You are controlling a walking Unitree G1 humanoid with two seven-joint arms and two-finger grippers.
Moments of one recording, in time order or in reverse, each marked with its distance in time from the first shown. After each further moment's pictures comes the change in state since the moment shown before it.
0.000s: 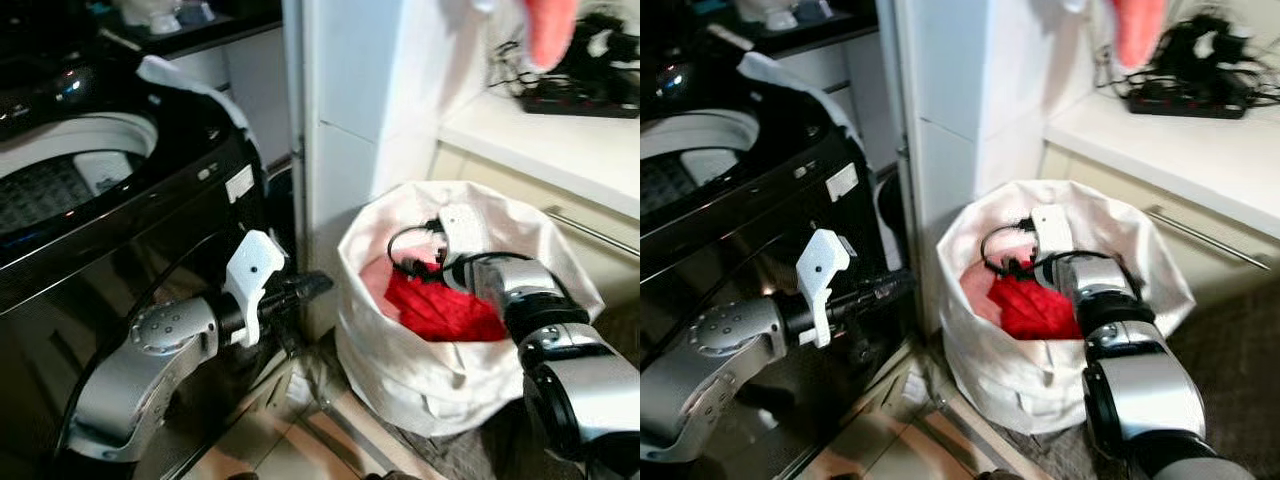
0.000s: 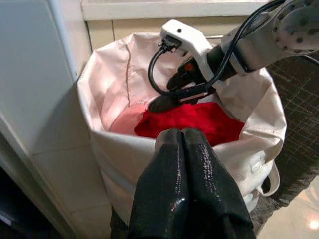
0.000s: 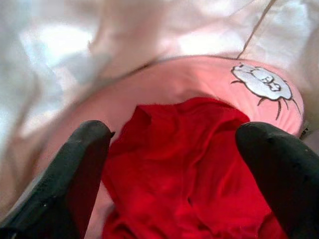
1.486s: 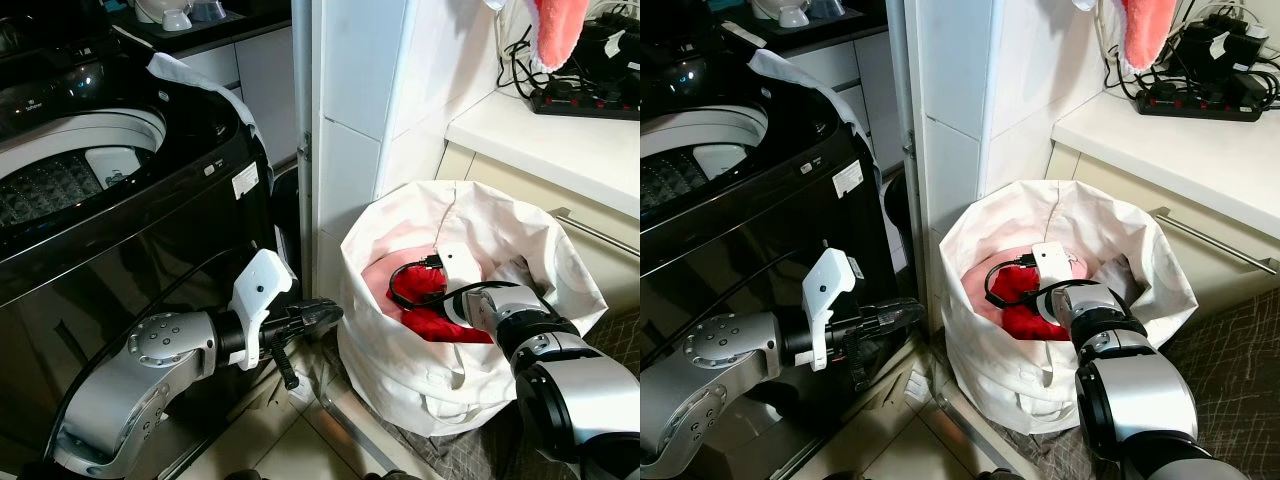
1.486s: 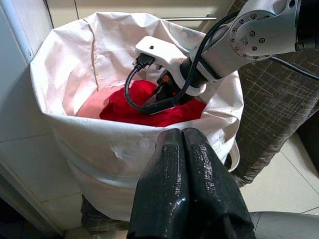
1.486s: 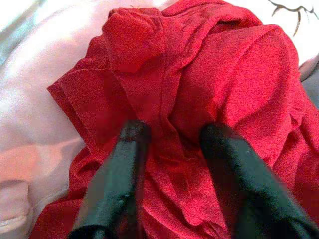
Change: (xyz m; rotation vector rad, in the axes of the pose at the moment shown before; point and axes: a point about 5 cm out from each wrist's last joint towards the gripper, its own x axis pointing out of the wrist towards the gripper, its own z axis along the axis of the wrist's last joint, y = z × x) left arm -0.004 -0.015 -0.003 -0.028 0.057 -0.118; right arm 0.008 -0.001 -0.042 0.045 0.158 -0.049
